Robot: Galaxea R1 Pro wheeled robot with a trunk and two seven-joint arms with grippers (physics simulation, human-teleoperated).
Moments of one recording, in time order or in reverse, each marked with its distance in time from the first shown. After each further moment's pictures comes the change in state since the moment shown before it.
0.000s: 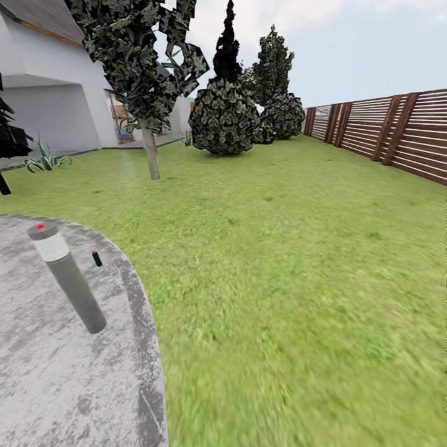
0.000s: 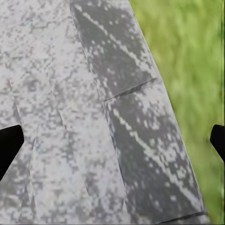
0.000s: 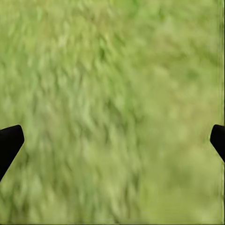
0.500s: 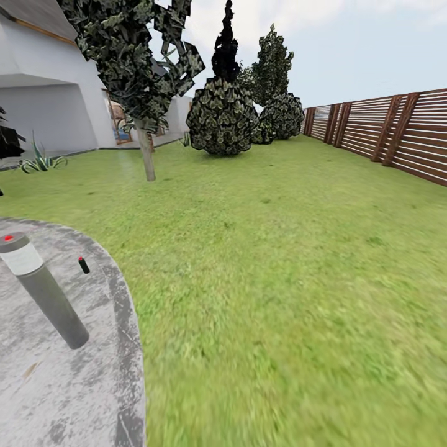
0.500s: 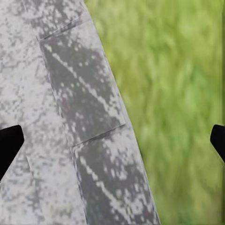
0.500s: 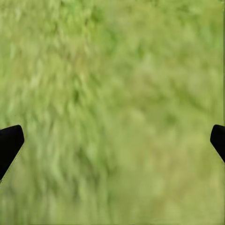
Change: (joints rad) left arm 0.000 0.001 0.000 0.000 0.000 0.000 0.001; right arm 0.000 0.002 0.003 -0.004 -0.001 -0.025 0.000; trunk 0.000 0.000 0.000
